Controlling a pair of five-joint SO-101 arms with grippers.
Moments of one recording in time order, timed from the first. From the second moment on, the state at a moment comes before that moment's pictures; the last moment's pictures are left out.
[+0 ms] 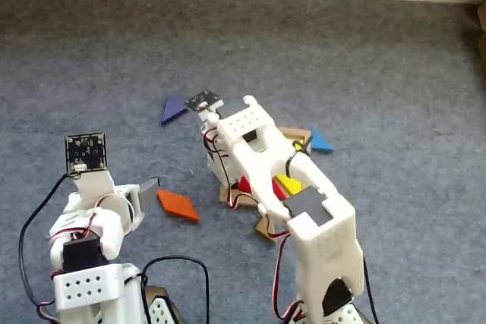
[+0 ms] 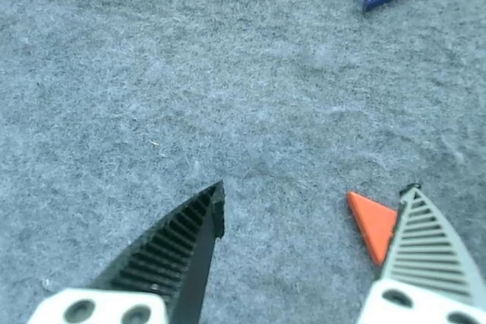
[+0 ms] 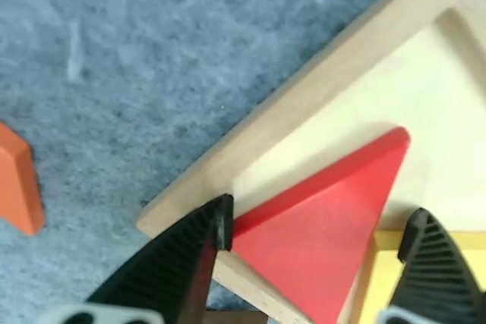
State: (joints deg) left arm -19.4 -83.9 83.5 59.4 1.6; right arm -36.0 27.3 -1.5 77.8 11.8
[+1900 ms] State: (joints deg) left arm -19.4 -83.9 83.5 59.0 1.6; right arm -36.0 -30.8 33.7 78.7 19.8
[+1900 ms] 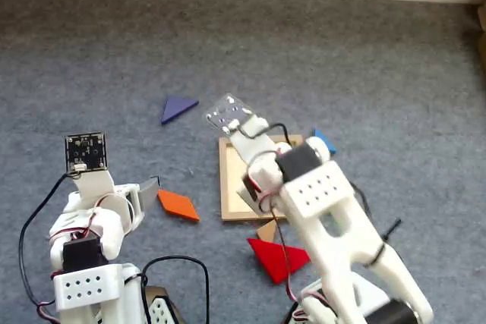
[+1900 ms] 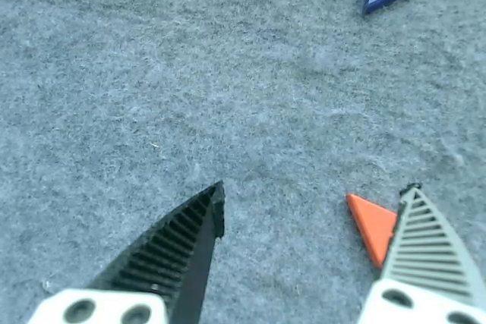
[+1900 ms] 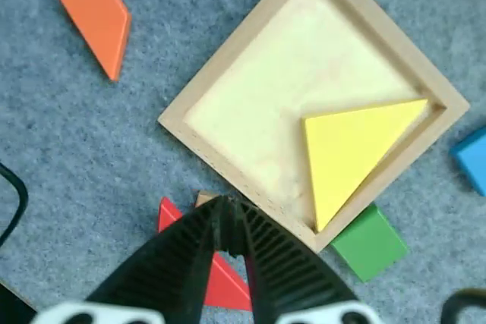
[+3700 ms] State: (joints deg) left arm -19.4 -83.9 83.5 59.0 1.6; right arm -51.2 -13.7 59.8 64.9 20.4
